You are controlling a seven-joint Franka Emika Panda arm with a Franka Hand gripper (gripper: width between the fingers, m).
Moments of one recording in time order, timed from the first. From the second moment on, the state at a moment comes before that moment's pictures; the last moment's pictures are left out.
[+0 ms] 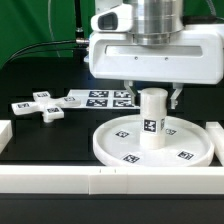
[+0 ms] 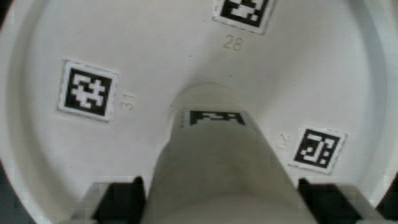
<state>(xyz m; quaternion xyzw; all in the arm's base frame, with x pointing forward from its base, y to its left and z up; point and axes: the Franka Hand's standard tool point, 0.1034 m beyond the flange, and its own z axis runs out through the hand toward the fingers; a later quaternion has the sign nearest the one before) 0.552 0.038 0.072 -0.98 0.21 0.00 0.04</state>
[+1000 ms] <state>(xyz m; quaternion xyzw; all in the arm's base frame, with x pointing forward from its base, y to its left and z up) 0.556 0.047 0.078 -0.92 0.38 0.01 0.06</state>
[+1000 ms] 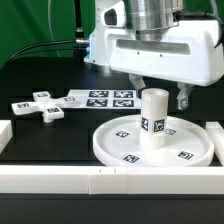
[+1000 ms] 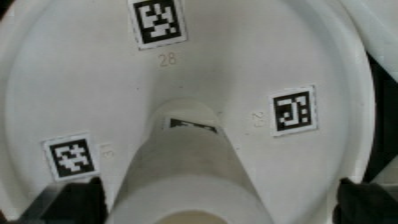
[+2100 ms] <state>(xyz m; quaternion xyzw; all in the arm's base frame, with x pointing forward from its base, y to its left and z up) 0.559 0.041 0.078 -0.99 -0.09 -0.02 0.05</state>
